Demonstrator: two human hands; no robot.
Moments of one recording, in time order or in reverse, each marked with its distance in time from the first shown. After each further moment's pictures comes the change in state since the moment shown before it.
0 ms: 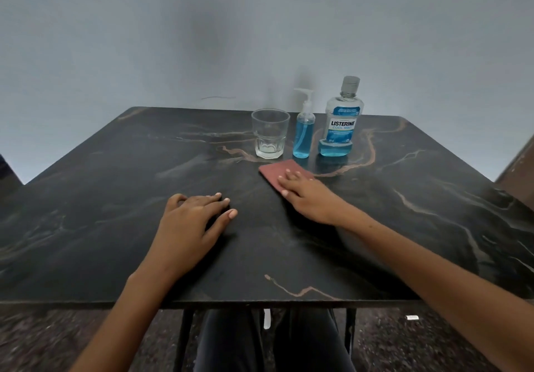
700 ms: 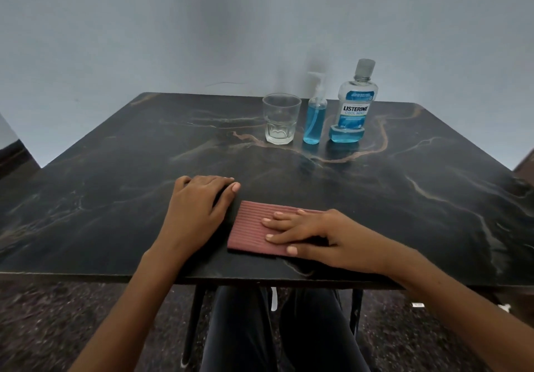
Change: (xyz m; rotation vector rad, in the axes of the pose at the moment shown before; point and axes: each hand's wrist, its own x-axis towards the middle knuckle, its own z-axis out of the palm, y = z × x) left_hand 0.001 -0.005 0.004 -0.049 0.116 -0.030; right_hand -0.094 -0.018 0.008 0.320 -0.133 -0.485
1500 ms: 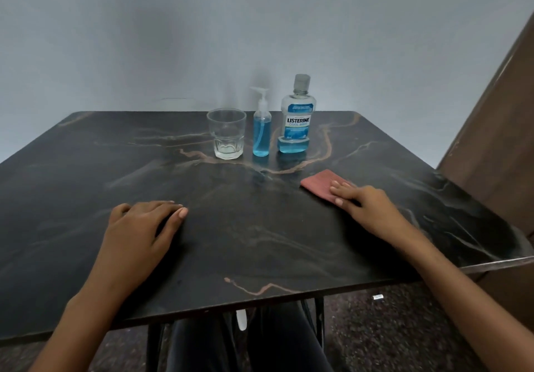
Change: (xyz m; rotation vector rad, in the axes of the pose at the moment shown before) left_hand 0.002 -0.005 0.004 0.023 -0.018 0.057; right_hand -0.072 0.084 -0.061 -0.261 0.487 0.662
